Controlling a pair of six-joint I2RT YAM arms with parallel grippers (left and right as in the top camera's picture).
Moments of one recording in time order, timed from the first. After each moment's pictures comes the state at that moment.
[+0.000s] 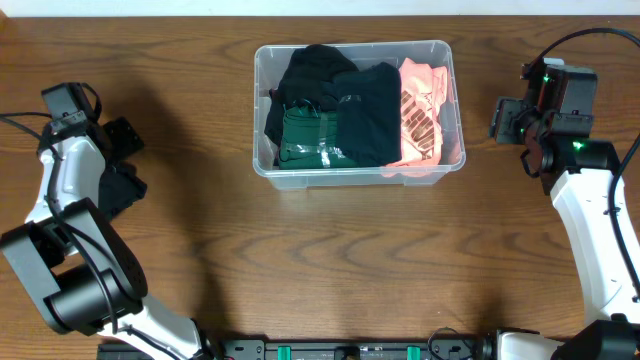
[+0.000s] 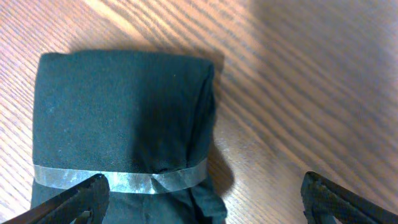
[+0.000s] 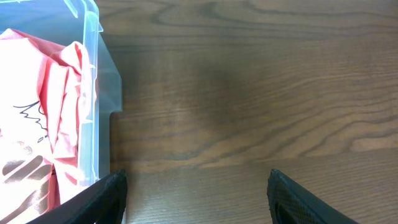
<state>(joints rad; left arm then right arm) 0.44 1.85 1.26 -0.51 -0.14 -0.20 -0.06 1.44 1.15 -0.51 0.06 0.05</state>
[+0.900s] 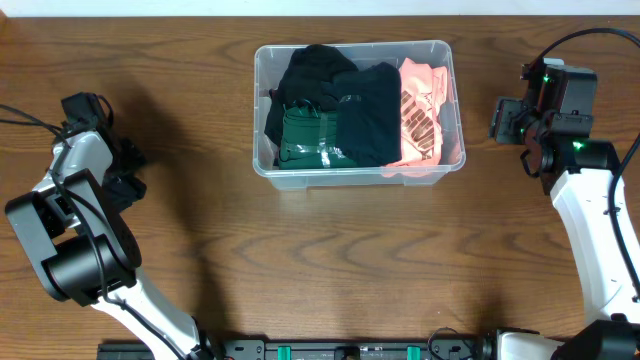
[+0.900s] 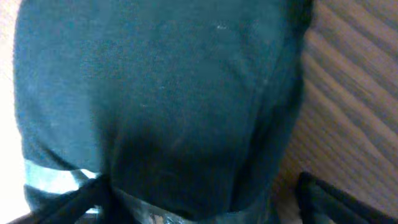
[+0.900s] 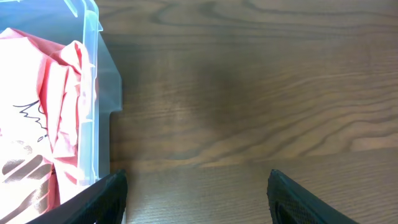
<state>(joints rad) 0.44 2.01 1.28 -0.53 -0.31 -0.20 -0.06 1.44 1.15 -0.51 0.06 0.05</state>
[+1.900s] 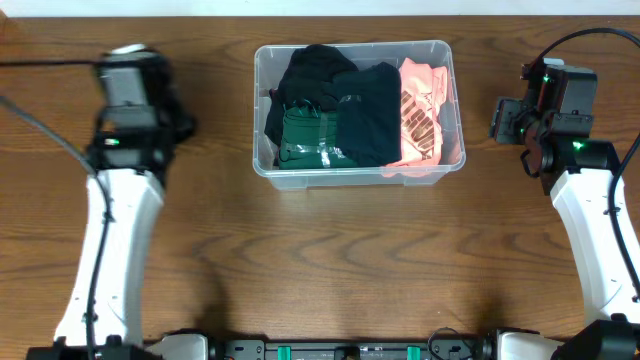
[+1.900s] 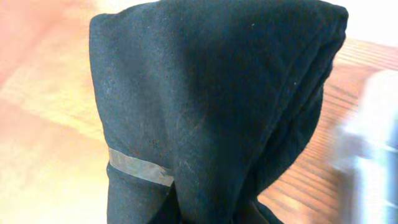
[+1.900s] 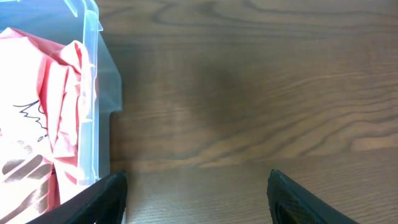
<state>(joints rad) -0.02 1.41 1.26 -0.60 -0.29 -0.20 -0.06 1.44 1.15 -0.51 0.06 0.05</state>
